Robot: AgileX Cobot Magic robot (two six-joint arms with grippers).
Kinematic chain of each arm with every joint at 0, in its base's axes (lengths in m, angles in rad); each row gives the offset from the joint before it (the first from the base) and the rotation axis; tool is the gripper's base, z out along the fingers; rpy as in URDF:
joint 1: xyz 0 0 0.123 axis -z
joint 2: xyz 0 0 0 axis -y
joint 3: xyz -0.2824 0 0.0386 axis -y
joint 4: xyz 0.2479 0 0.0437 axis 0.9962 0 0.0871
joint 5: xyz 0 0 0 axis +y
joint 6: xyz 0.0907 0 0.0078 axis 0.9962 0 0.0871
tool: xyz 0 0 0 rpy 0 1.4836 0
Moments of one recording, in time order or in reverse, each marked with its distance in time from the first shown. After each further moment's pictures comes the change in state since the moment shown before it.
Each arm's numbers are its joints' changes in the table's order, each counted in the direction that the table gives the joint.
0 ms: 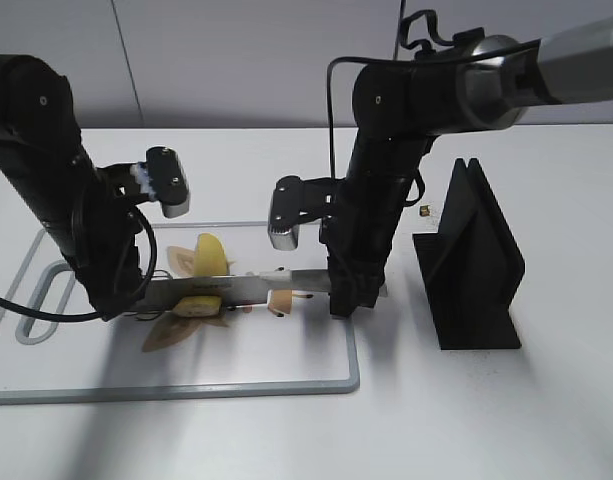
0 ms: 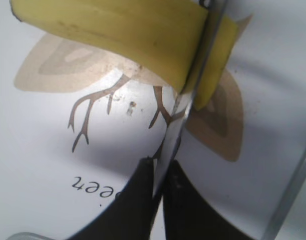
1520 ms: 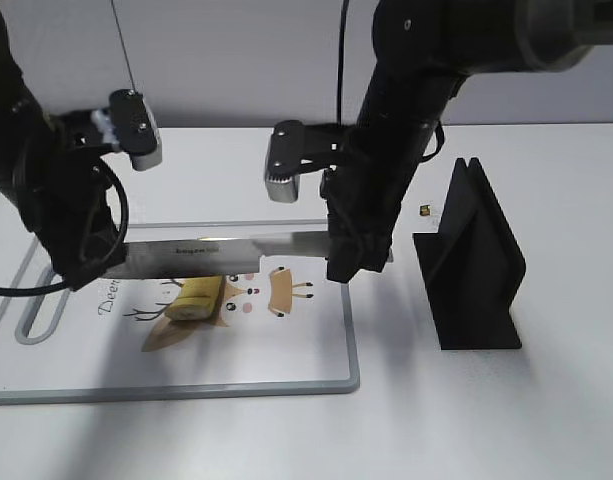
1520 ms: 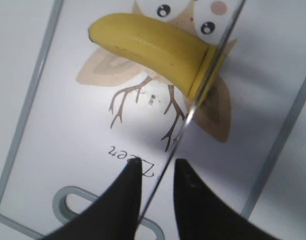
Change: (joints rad) left arm 0.000 0.208 -0.015 0.012 0.059 -0.039; right arm -0.003 0.174 -0.012 0.027 0.070 0.014
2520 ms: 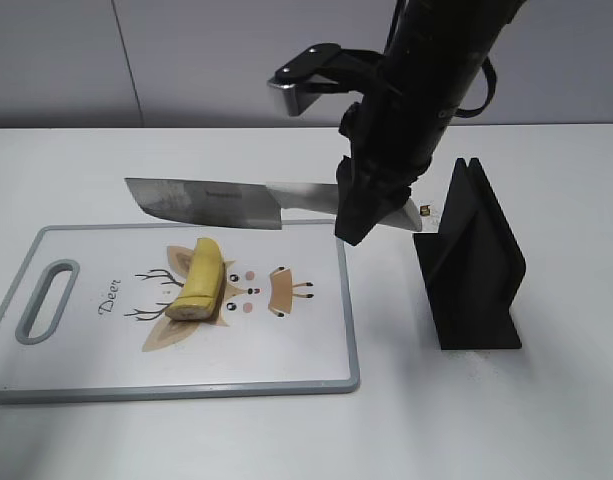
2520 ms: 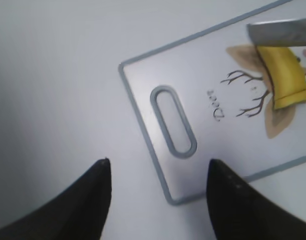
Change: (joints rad) left arm -0.327 0.446 0.001 0.023 0.172 -0.518; right arm 0.000 0.166 0.000 0.003 0.113 0.427
